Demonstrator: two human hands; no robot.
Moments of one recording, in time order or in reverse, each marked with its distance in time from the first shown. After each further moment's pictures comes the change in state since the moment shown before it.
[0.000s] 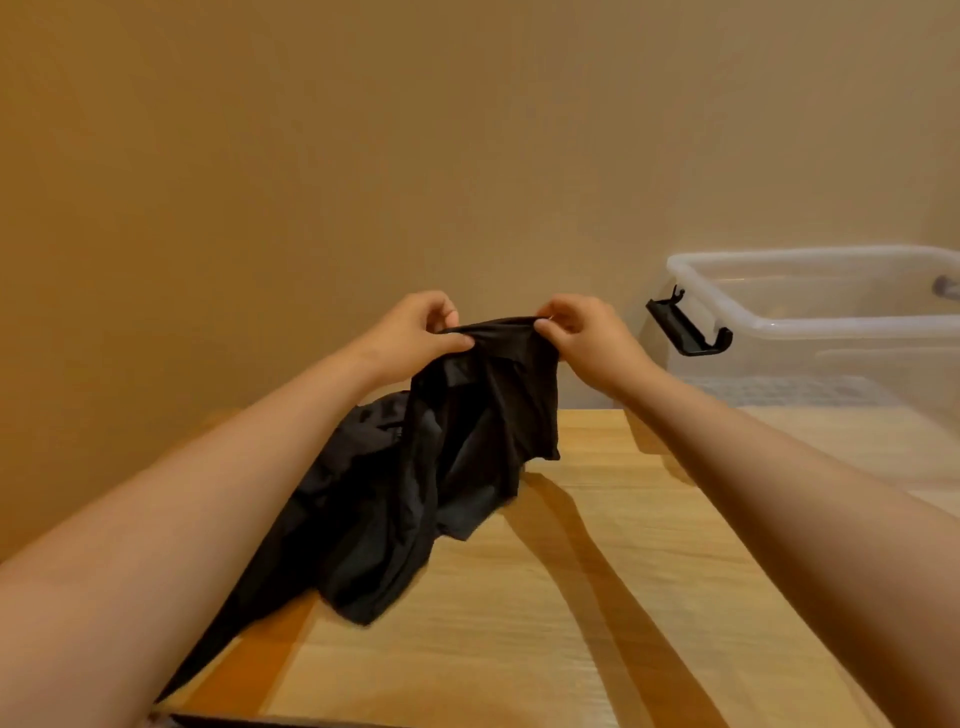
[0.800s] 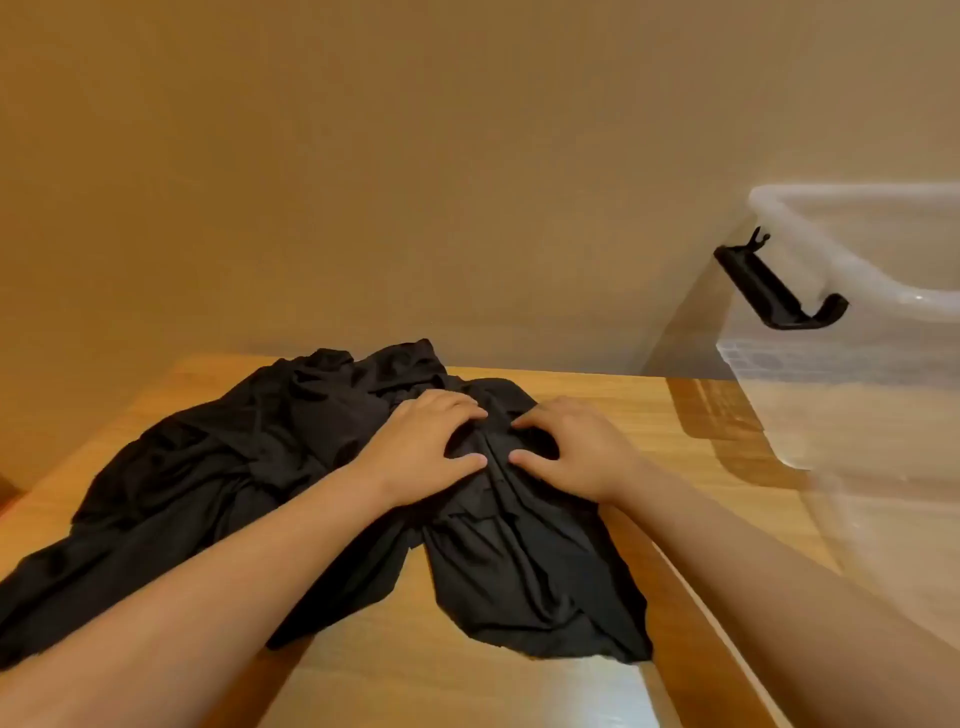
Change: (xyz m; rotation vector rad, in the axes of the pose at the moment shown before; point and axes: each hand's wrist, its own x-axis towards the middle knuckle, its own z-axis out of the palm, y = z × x) left_hand -0.021 -0.119 0.093 0.467 -0.190 0.033; right_hand -0.033 0.088 0.104 -0.409 -0.466 -0.127
